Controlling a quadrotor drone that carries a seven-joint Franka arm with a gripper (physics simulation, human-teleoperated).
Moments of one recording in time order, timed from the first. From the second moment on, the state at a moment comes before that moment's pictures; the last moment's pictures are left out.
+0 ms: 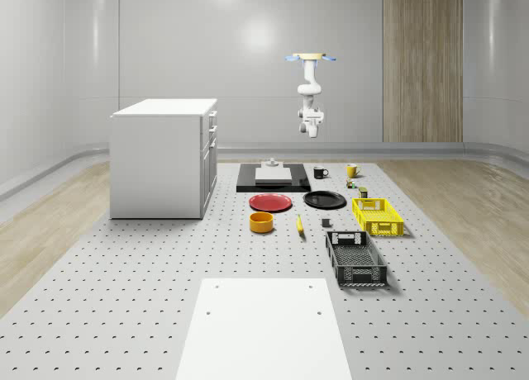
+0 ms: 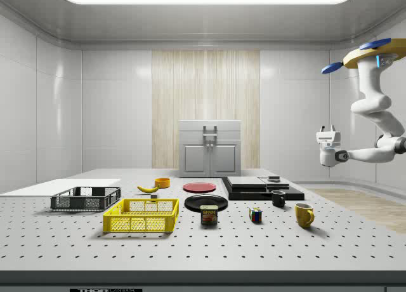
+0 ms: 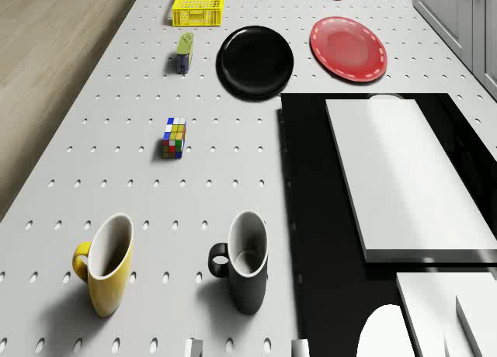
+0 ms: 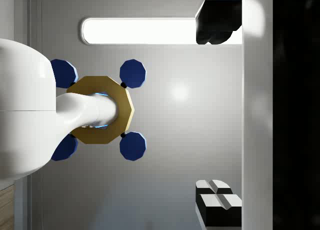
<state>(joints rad) 0.00 -0.79 0.00 -2.34 0.00 1.55 0.79</state>
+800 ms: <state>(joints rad) -0.01 -0.71 0.00 -2.07 0.00 1.37 0.78</state>
